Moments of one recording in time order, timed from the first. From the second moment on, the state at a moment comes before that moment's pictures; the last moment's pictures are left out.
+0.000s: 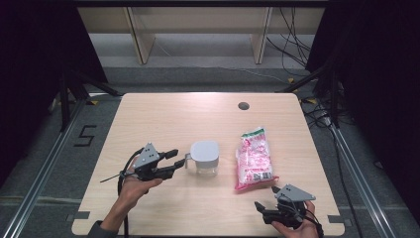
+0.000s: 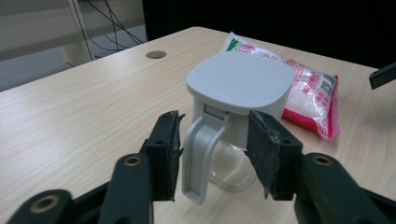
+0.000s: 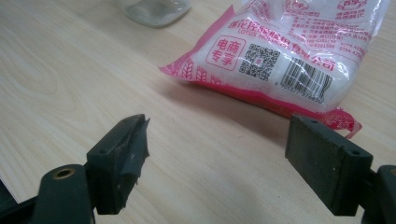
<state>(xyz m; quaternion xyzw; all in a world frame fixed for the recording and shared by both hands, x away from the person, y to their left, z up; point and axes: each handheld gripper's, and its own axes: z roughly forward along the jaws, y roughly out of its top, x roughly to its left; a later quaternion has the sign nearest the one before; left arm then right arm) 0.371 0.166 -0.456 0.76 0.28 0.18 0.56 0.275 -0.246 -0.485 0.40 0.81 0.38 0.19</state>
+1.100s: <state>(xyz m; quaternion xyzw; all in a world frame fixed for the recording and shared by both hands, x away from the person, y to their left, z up) 0.388 0.135 -0.442 0.76 0.26 0.19 0.56 0.273 -0.244 -0.486 0.40 0.81 0.38 0.19</state>
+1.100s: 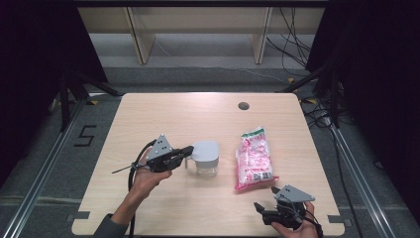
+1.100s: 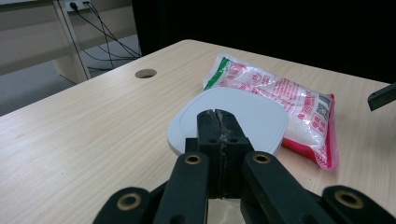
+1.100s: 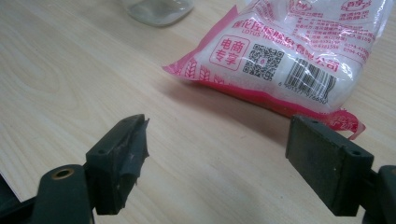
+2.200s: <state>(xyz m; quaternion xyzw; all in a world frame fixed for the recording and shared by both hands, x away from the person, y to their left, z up) 0.399 0.137 -0.448 0.76 0.28 0.17 0.56 0.274 -0.236 -0.485 0.37 0.81 0.40 0.20</state>
